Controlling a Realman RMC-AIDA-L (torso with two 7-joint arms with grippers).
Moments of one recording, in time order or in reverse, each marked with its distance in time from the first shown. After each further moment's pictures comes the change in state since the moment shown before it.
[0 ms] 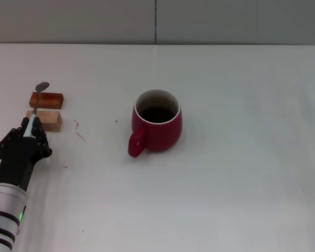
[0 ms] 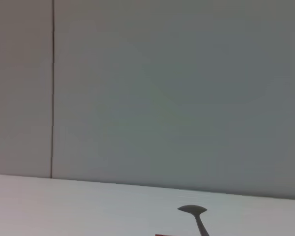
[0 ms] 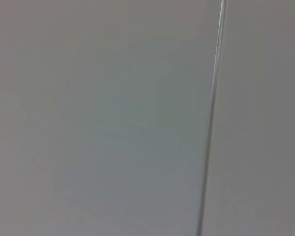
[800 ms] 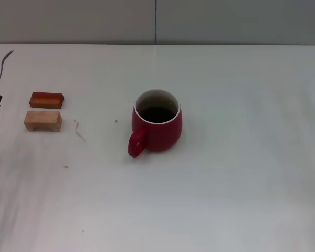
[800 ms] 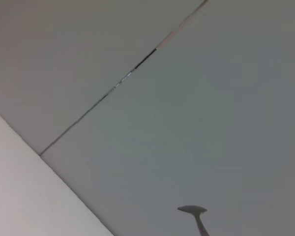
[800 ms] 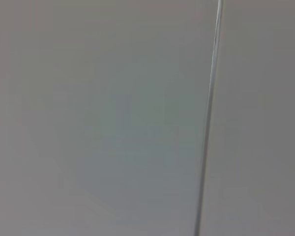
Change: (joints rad) left arm 0.088 0.012 0.021 0.352 0.197 0.067 -1.108; right arm -0.004 0.004 0.004 0.001 0.001 0.002 0.000
